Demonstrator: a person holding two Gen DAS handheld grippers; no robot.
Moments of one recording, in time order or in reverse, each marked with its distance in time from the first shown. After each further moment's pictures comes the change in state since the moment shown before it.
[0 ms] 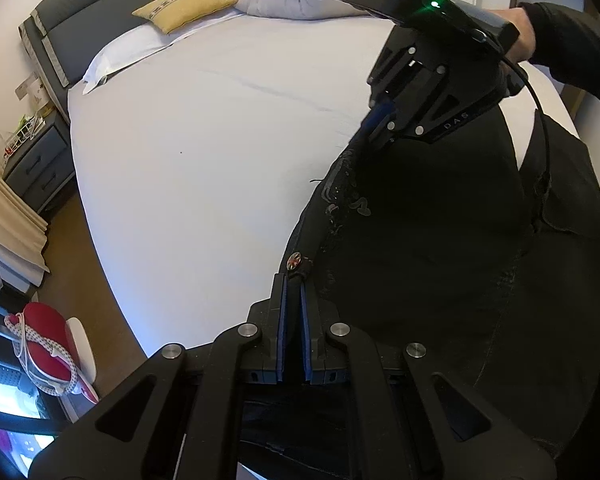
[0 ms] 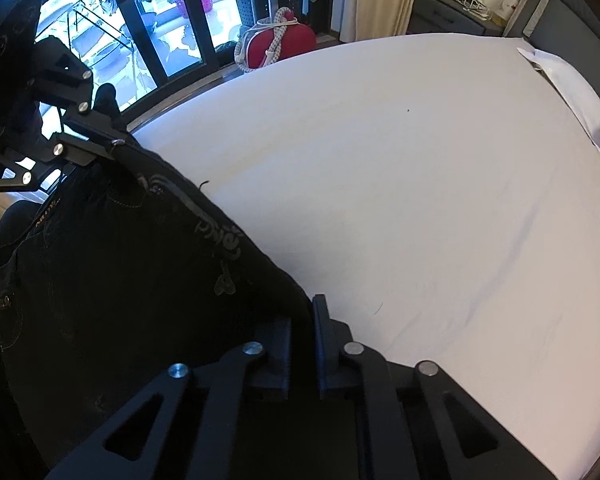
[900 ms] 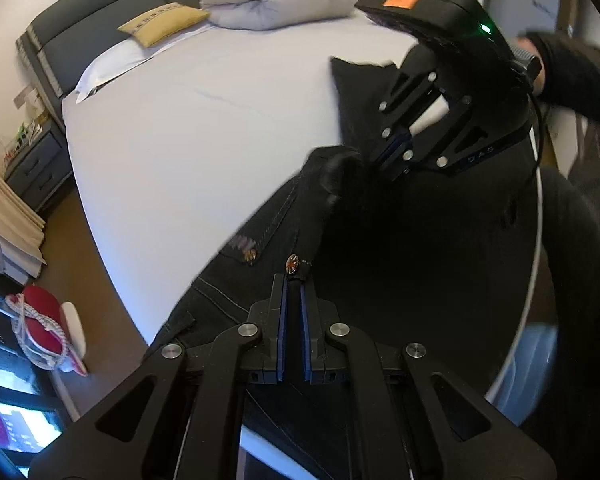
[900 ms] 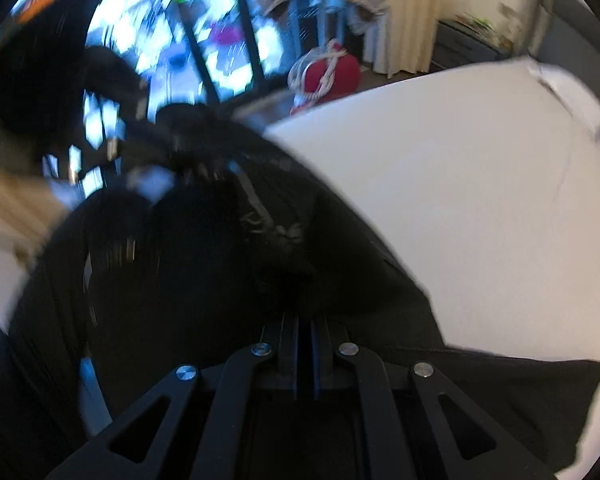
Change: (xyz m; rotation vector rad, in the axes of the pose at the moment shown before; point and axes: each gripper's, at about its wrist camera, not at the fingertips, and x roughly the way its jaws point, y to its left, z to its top) left arm -0.110 -0.149 -0.082 0.057 0.001 -0.014; right arm -0.059 0.189 -0.084 -0.053 -0.107 0.032
